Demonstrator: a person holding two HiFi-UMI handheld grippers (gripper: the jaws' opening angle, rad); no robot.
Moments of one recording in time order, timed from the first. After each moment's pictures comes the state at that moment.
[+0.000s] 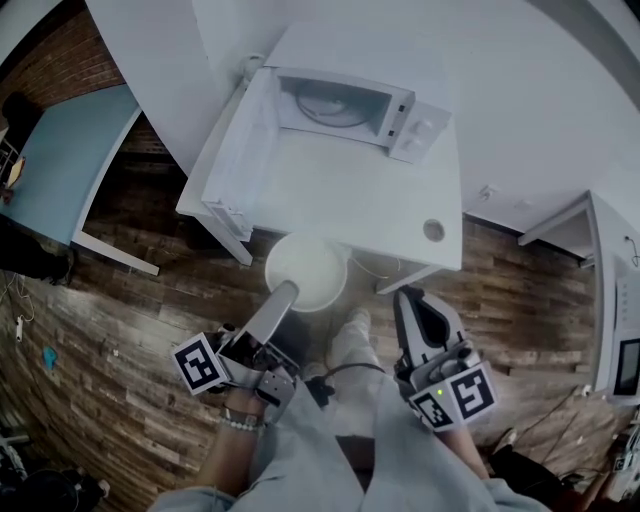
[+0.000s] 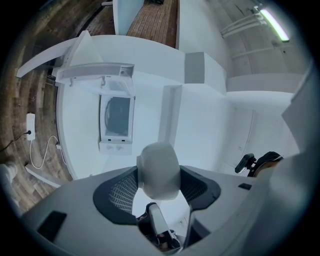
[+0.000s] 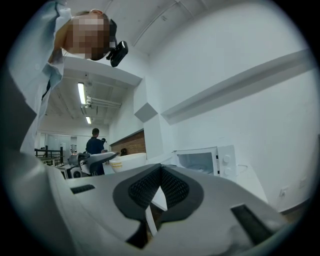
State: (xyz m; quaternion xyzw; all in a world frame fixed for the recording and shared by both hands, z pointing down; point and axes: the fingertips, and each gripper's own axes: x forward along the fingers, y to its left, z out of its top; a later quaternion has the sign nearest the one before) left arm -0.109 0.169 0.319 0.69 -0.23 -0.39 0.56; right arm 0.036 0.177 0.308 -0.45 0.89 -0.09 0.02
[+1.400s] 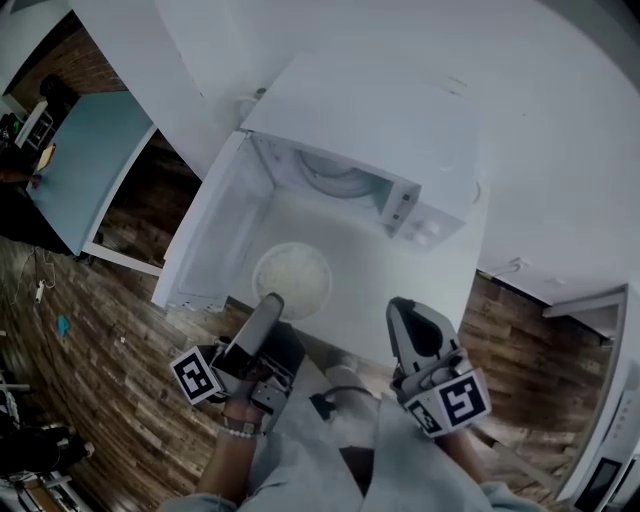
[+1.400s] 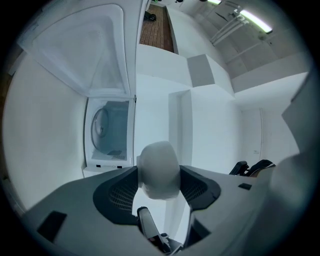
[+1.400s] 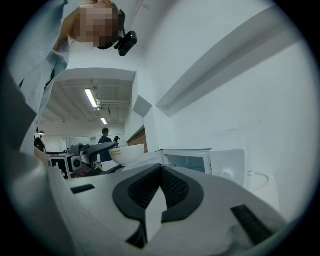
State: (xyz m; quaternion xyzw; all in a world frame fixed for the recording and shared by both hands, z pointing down) left arm -0.049 -0.035 0.315 0.65 -0.32 -0.46 0.52; right arm 0.101 -0.062 0.329 -0.34 0.94 -0.10 -0.01
